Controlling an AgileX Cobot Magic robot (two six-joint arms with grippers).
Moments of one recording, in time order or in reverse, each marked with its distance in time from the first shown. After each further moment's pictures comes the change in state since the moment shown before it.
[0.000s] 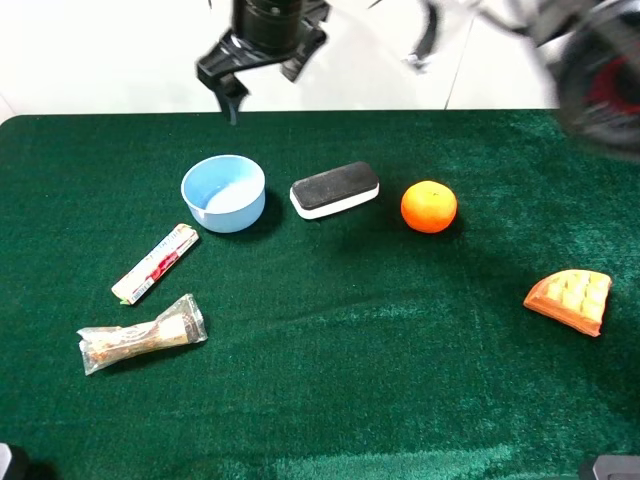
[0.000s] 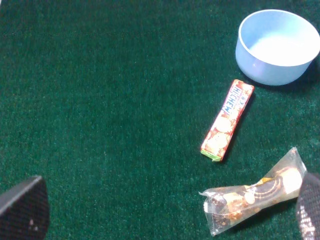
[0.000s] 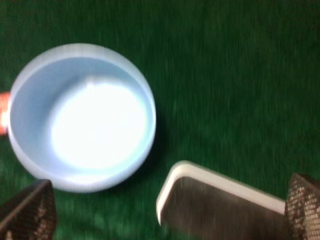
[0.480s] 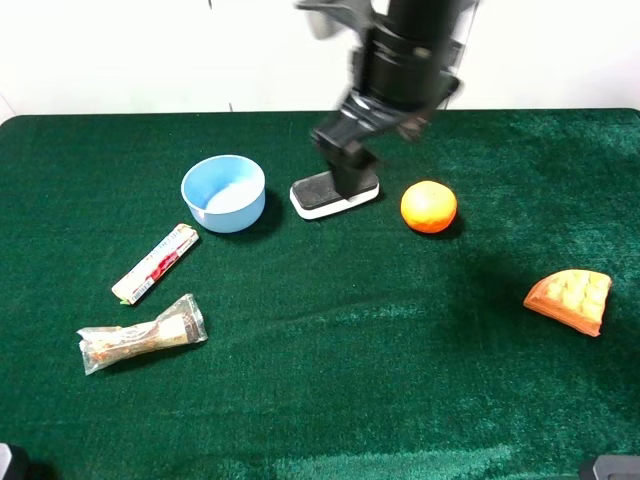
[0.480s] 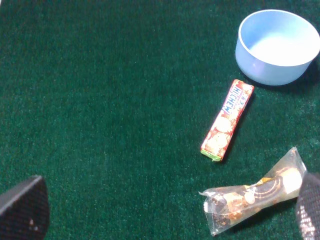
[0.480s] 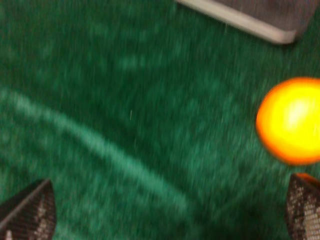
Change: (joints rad) left arm 0.000 0.000 0.000 0.000 0.000 0.000; right arm 0.000 -0.515 0.753 -0.035 -0.017 0.045
